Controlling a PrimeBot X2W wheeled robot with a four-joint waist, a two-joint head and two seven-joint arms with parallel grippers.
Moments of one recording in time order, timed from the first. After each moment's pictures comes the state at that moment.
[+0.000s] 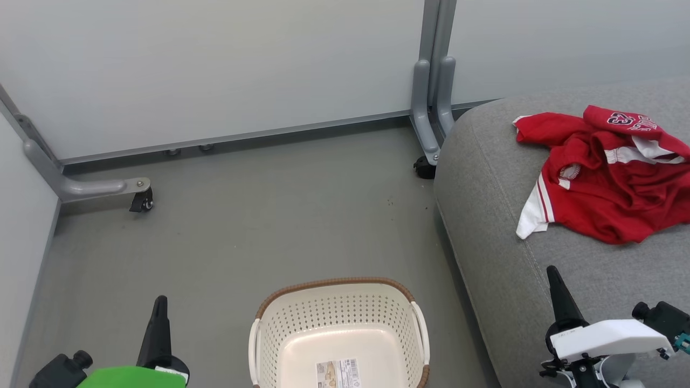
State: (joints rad) left arm 0.08 0.08 -0.01 0.17 -1.03 -0.13 -0.08; right arm 0.03 -0.08 0.01 0.19 1.03 0.13 -0.08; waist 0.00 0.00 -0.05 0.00
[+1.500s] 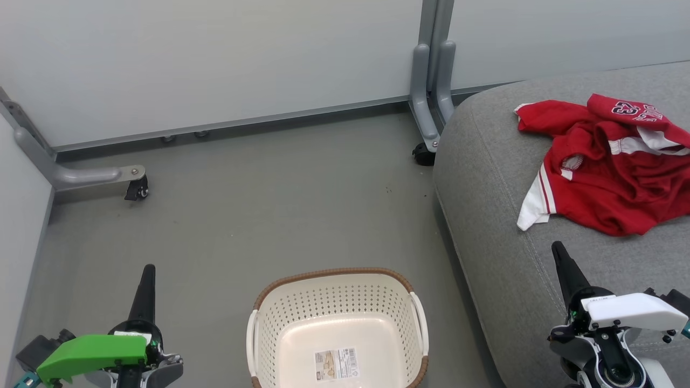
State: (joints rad) left arm -0.04 0.08 0.05 0.22 -1.45 -0.13 0.03; right arm -0.06 -0.08 -0.05 0.23 1.45 0.13 0.03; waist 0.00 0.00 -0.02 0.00
